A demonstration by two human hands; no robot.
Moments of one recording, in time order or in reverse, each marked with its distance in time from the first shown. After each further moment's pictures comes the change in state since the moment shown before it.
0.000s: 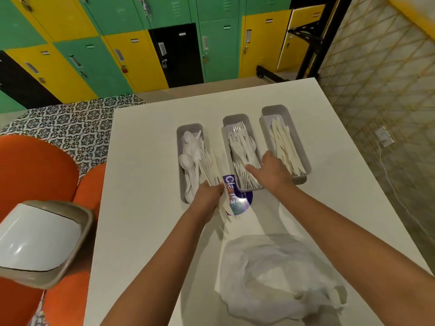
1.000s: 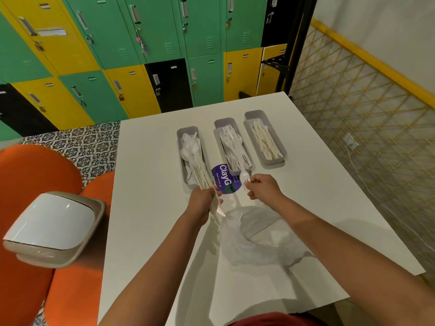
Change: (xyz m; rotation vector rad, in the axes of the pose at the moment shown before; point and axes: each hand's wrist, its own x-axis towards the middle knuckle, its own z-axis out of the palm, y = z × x) left_hand -0.093 -0.051 -0.028 -0.126 0.016 0.086; right_hand -0.144 0.025 0.016 0.647 -0.037 0.073
